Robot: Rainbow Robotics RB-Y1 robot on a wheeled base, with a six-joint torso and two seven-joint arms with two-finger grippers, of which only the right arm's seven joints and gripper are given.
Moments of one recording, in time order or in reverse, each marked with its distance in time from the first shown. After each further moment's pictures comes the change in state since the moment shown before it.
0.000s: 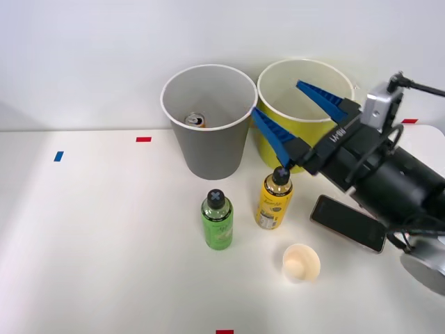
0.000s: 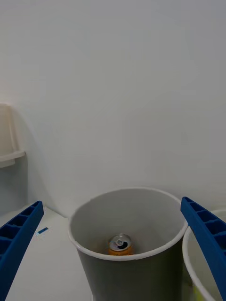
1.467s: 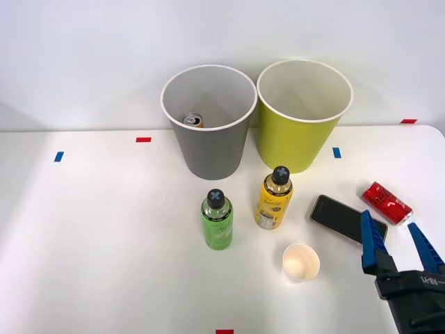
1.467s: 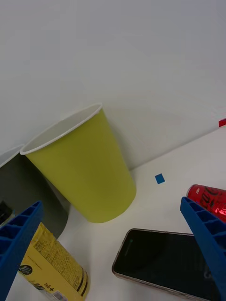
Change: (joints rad) arm 0.882 0.588 -0.204 -0.024 0.147 -0.236 0.093
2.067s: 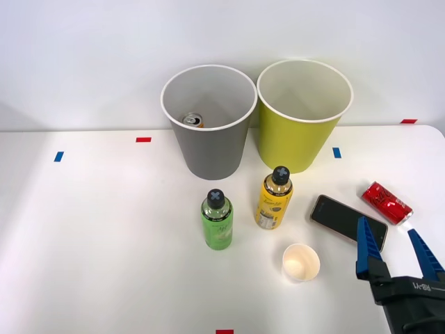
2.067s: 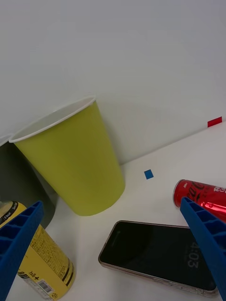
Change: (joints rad) arm 0.011 0.103 -0.024 0.057 0.221 -0.031 -0.107
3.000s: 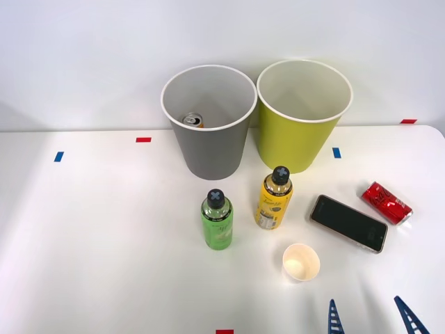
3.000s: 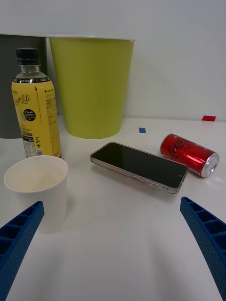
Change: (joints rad) arm 0.168 -0.019 0.132 0.255 0.070 -0.330 0.455
